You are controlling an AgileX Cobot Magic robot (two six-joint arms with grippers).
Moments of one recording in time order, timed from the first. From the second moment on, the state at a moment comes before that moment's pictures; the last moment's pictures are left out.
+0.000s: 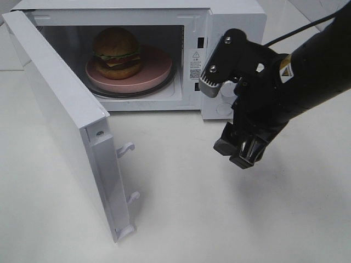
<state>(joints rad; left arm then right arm) 0.05 0.00 -0.51 -0.14 1.07 0.05 0.62 1.42 -0.86 -0.05 0.45 -0.45</state>
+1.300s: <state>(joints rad) 0.05 0.00 -0.51 -0.14 1.07 0.05 0.49 0.67 -0.80 -0.11 1.17 0.03</state>
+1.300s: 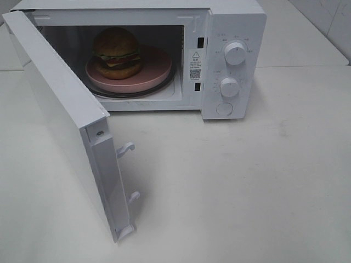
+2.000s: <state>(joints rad) 0.05 0.00 -0.51 -0.14 1.07 0.05 0.09 0.15 -0.50 -0.08 1.00 0.05</state>
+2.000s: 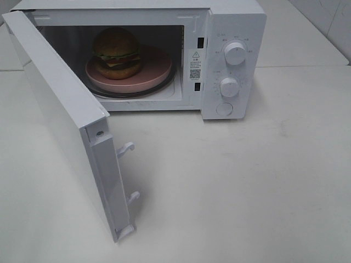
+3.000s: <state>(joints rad) 0.05 0.00 -0.51 -0.15 1.07 0.05 0.03 0.00 -0.50 -0.07 1.00 0.05</state>
